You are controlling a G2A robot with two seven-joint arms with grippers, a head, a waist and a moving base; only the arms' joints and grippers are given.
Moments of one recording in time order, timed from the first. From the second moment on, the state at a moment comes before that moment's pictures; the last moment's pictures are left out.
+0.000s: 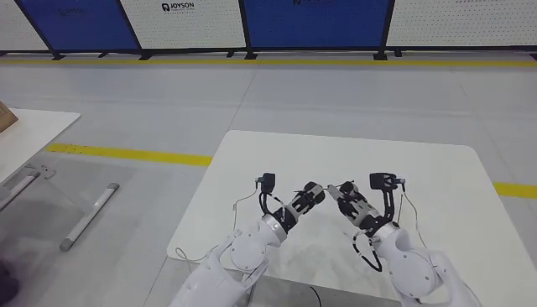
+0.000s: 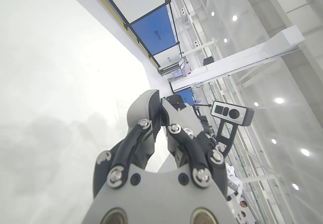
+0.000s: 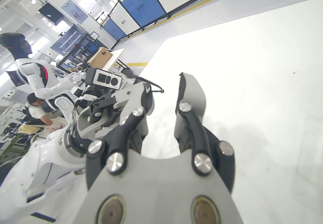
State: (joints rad) left arm 1.44 -1.27 -1.05 -1.65 0.00 -0.09 -0.09; right arm -1.42 -1.29 1.14 -1.78 -0.63 -0.01 0.42
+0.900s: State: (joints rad) left arm 1.46 -1.26 -1.05 -1.67 0.01 -0.12 -0.11; right arm -1.44 -1.28 1.14 -1.79 -0.66 -0.02 0.38
